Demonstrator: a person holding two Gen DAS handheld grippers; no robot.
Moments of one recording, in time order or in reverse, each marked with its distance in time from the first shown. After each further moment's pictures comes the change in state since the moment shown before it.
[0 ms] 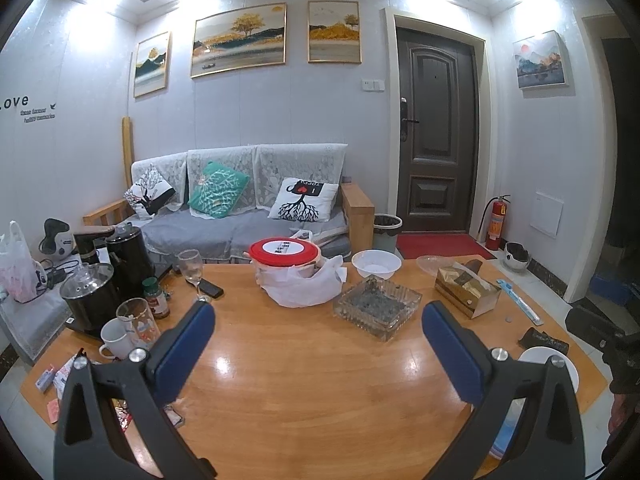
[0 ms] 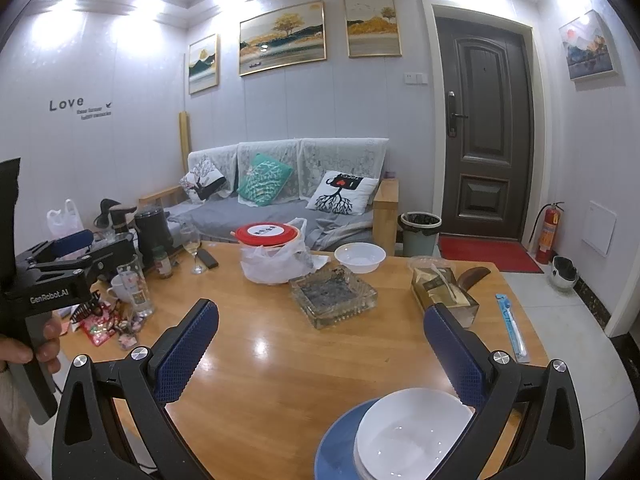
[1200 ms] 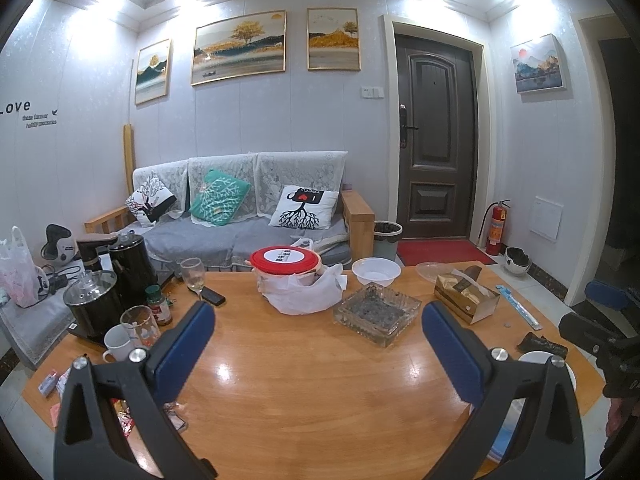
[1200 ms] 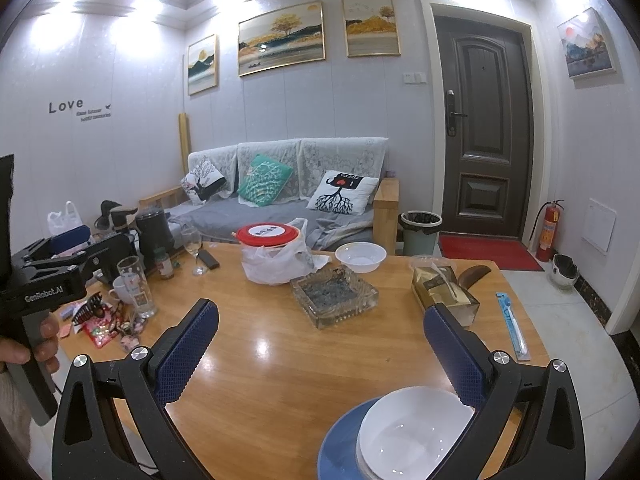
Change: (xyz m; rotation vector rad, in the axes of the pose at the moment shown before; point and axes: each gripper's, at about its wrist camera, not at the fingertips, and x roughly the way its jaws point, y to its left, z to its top) left arm -0.008 -0.003 0.003 0.007 -0.024 0.007; right arm 0.000 0.000 0.002 0.005 0.003 0.005
